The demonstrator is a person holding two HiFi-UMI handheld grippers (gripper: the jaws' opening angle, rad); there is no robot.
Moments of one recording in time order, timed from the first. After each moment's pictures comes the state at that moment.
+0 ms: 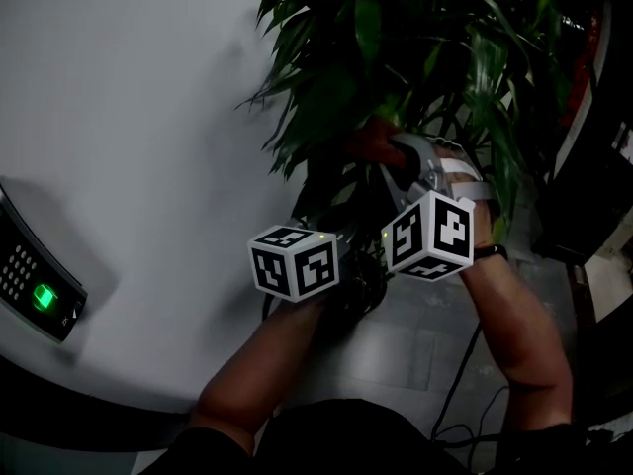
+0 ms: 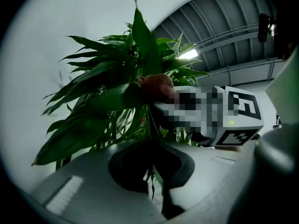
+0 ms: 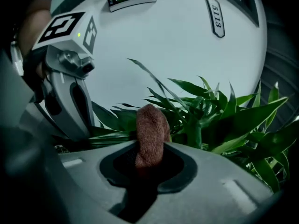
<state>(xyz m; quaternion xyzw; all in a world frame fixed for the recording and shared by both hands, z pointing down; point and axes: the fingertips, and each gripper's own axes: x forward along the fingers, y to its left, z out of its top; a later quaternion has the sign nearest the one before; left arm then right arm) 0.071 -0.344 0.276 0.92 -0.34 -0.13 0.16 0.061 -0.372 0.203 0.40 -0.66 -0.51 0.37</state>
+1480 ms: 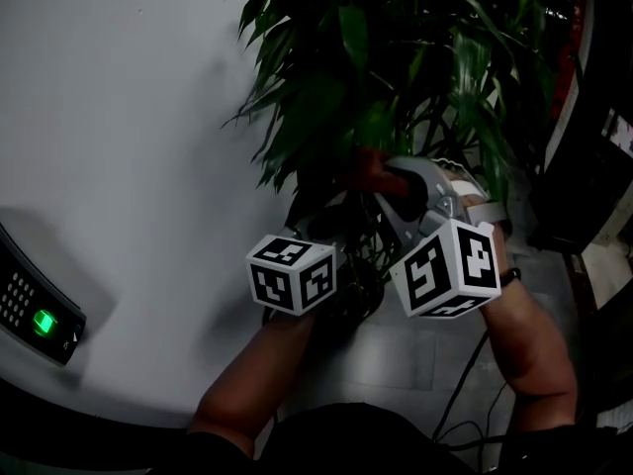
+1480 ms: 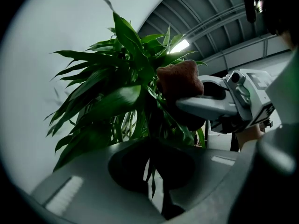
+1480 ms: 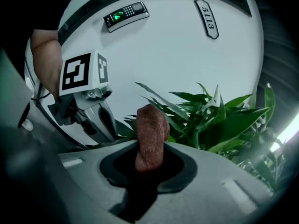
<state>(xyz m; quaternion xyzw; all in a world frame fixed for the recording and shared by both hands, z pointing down) 0.065 -0.350 0.274 0.92 -0.38 -0.09 0.09 0.061 -0.319 0.199 0.37 -0.71 -0.47 0.37</state>
